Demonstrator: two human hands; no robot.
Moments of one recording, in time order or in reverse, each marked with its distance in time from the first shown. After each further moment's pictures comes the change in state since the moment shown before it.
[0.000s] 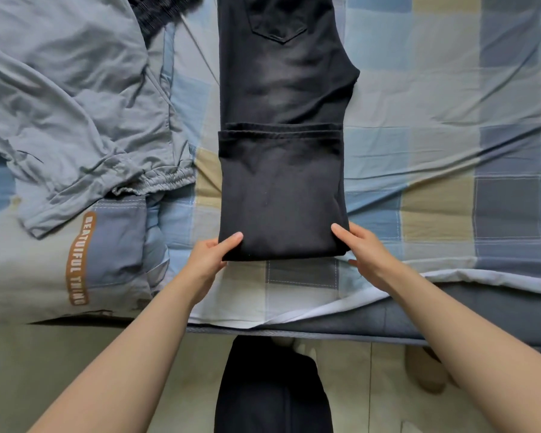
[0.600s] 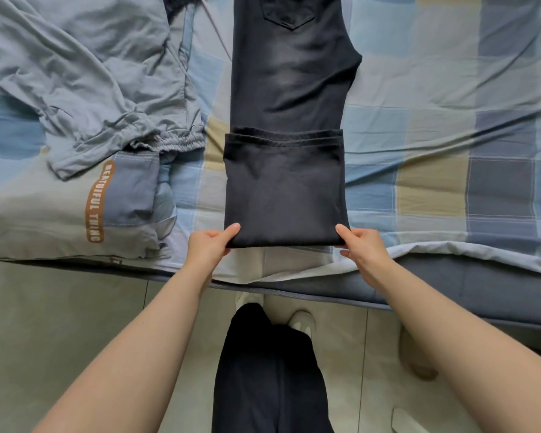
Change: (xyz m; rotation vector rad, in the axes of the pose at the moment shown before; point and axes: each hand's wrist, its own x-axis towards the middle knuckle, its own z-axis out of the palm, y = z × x) left_hand -0.034 -0.059 0.002 0.113 0.309 0.108; right_hand -0.039 0.057 0.004 -0.083 0.266 -0.021
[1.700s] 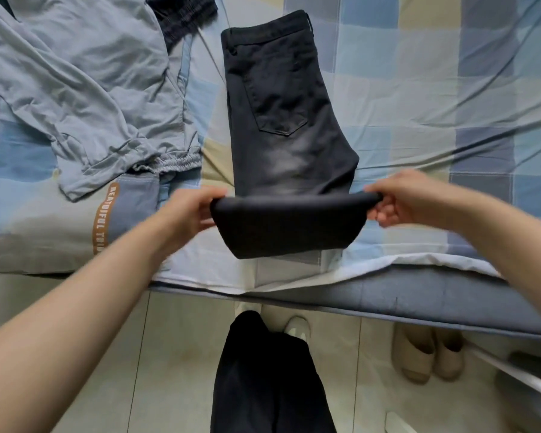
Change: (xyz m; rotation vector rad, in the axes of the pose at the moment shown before) left_hand -0.065 0.154 -0.022 -0.094 -0.343 0.060; right_hand -0.045 -0.171 -0.095 -0.159 -0.398 0.054
